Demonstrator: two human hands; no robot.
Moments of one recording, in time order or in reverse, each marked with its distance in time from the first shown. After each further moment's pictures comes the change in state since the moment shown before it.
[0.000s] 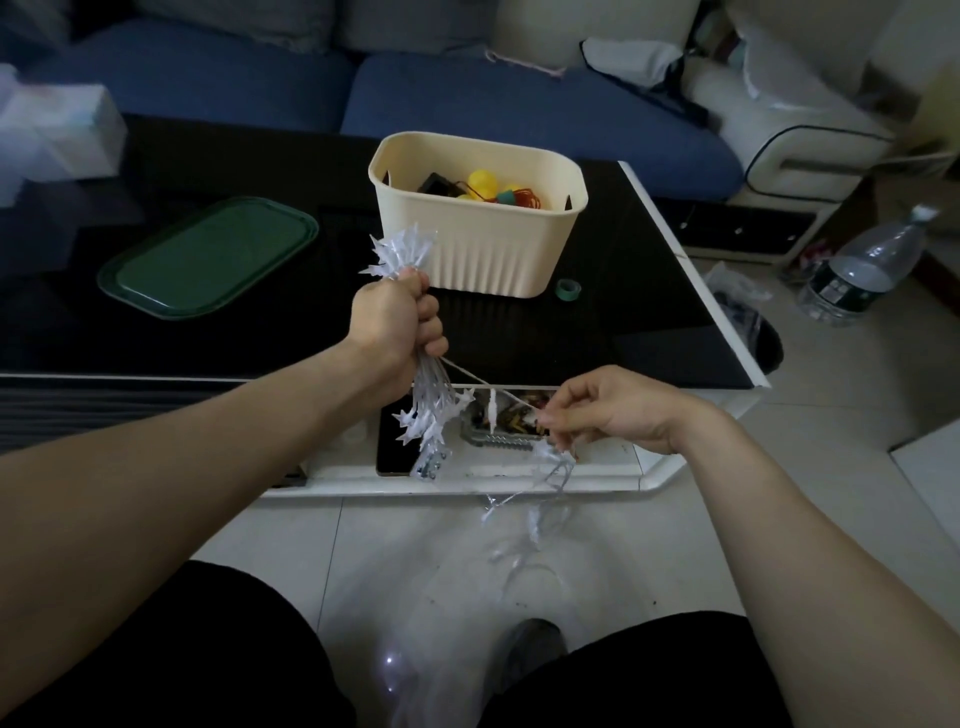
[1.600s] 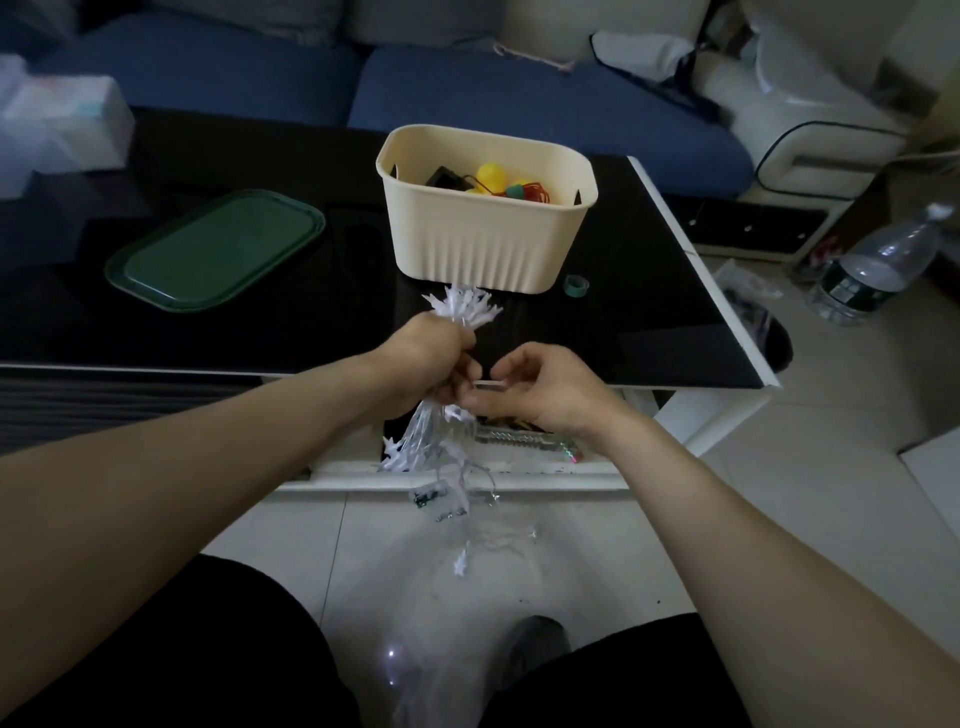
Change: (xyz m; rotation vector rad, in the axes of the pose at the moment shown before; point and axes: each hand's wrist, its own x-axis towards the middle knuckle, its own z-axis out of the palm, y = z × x) left_hand -0.003 -0.019 -0.004 0.650 -0.155 -0.140; right_hand 0.027 -0.029 0.053 0.039 0.283 -0.149
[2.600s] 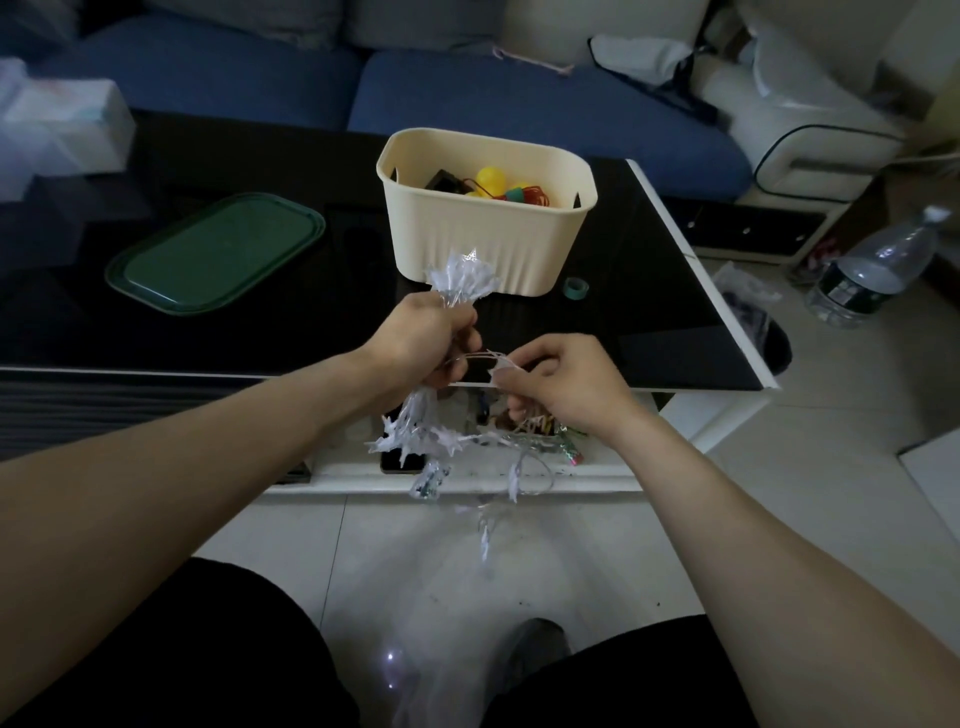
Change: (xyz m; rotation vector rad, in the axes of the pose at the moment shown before) left_hand -0.010 0.011 -0.007 -0.144 0.015 0.162; right_hand 0.001 0.004 -0.011 0.094 0.074 -0.080
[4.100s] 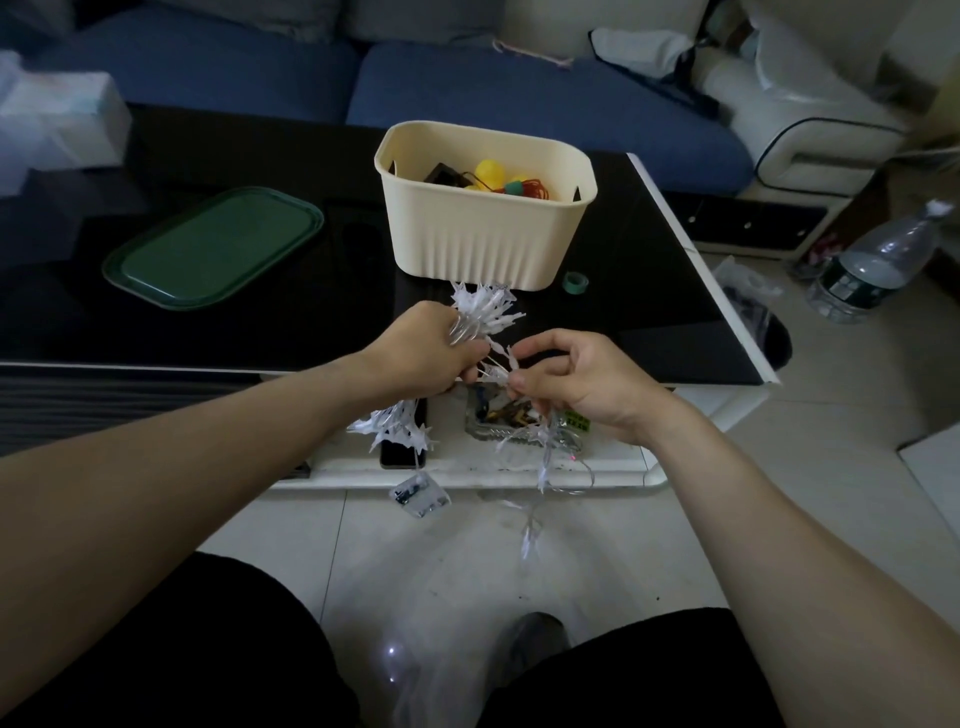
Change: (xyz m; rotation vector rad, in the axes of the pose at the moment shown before) left_hand 0.002 -0.011 -0.003 0.576 -0.064 0.122; right_hand -0.011 -0.005 -0.020 0.161 -0.154 0.080
